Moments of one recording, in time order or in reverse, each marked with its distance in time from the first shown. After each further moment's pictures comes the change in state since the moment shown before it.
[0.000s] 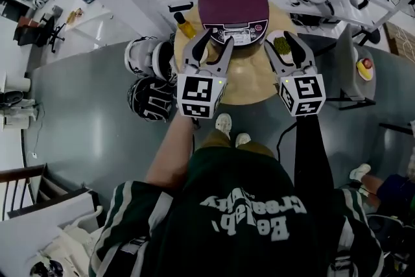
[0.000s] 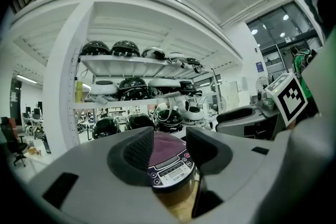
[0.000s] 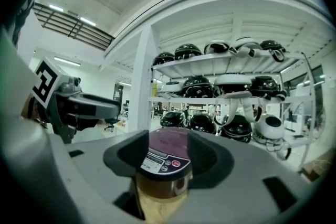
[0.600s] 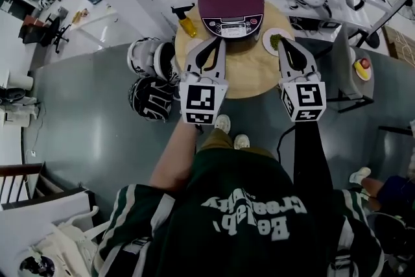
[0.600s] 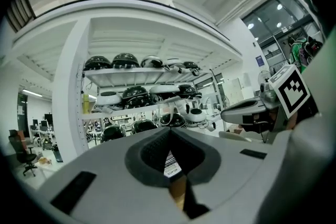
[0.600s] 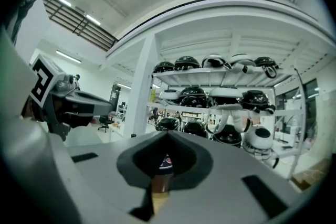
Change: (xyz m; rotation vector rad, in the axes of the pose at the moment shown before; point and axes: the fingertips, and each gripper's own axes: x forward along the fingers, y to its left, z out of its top) left arm -0.056 -0.040 0.011 0.086 -0.045 0.071; right arm -0.071 0.005 0.011 -0.068 -0.072 -0.056
